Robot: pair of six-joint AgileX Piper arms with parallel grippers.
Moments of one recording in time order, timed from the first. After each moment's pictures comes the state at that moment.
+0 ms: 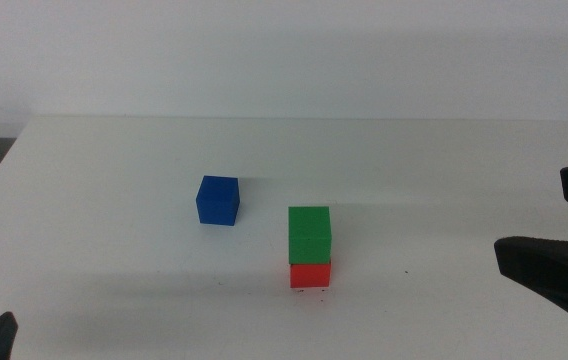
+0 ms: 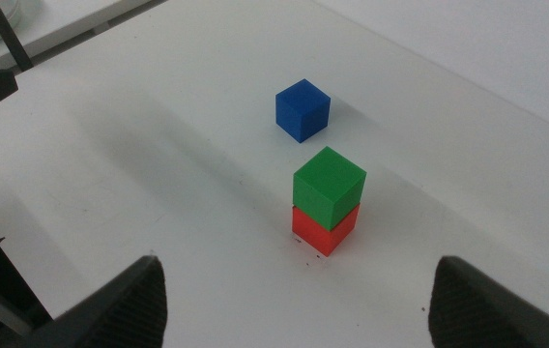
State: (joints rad) left arm 0.00 0.00 0.00 -0.14 0.26 0.15; right arm 0.99 0.75 -0.95 -0.28 0.84 0.28
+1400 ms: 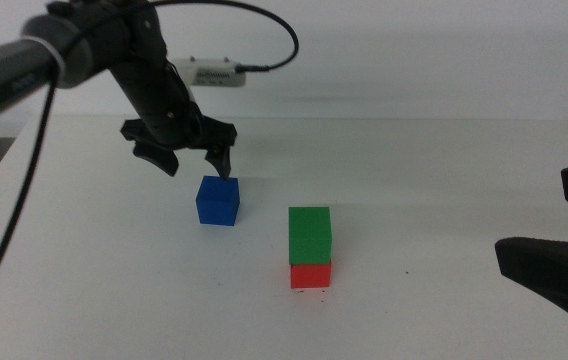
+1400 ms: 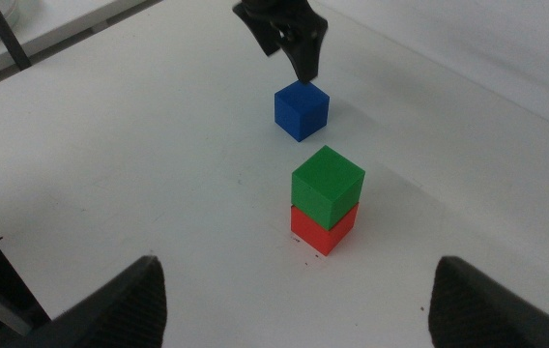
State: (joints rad) left arm -0.25 2.11 -1.81 -0.20 1.14 0.07; right arm 0.99 0.75 -0.95 -0.28 0.84 0.28
